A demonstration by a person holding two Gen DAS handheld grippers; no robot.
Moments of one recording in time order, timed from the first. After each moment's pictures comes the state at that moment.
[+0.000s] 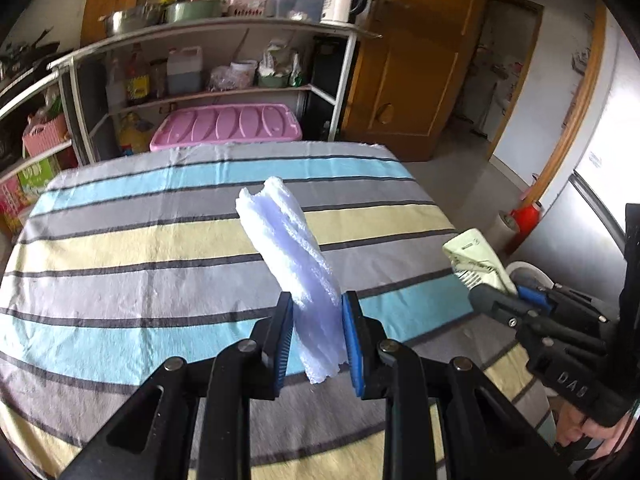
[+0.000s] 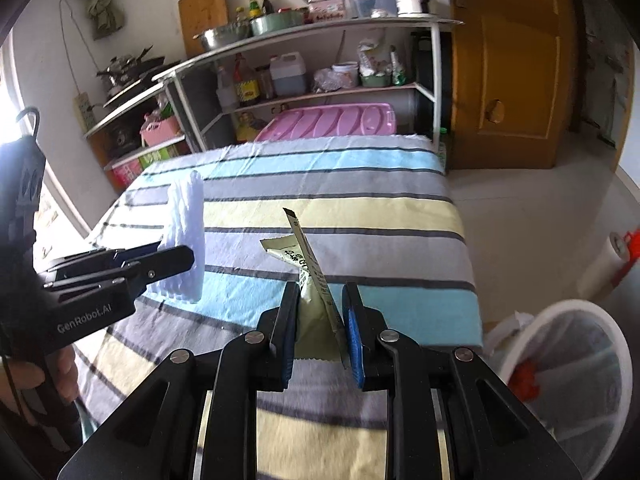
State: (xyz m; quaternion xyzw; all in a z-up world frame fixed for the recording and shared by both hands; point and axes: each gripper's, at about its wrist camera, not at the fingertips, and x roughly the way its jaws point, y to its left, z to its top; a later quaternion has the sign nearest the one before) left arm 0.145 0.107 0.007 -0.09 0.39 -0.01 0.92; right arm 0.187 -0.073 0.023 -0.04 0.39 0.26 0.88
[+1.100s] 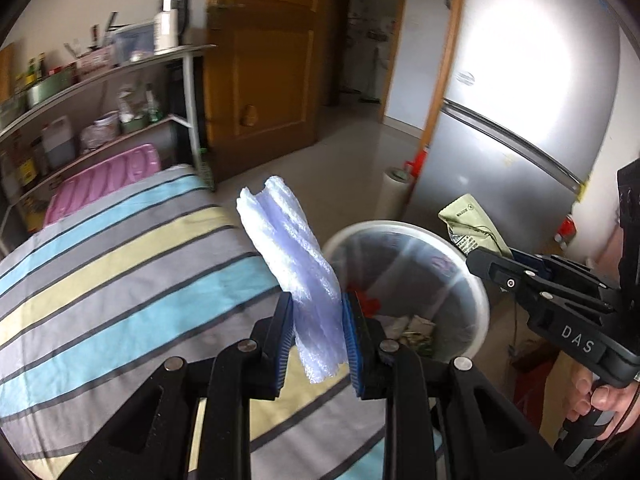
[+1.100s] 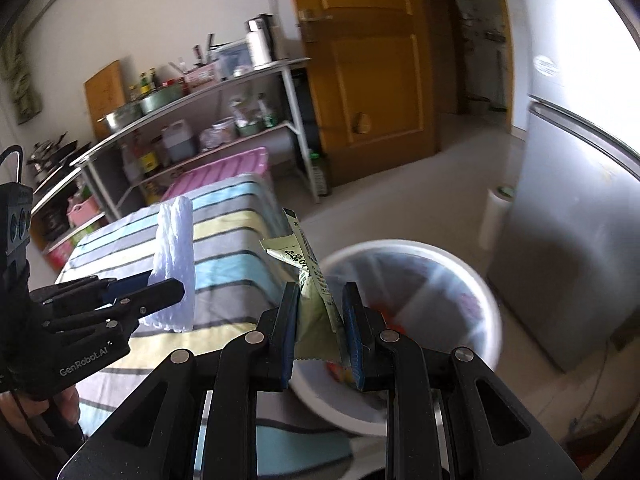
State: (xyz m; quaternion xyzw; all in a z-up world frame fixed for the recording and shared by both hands) left arm 0.137 -0.091 0.034 0.01 0.37 -0.19 0.91; right arm 0.111 -0.272 0.056 0.04 0.34 0.07 0.94
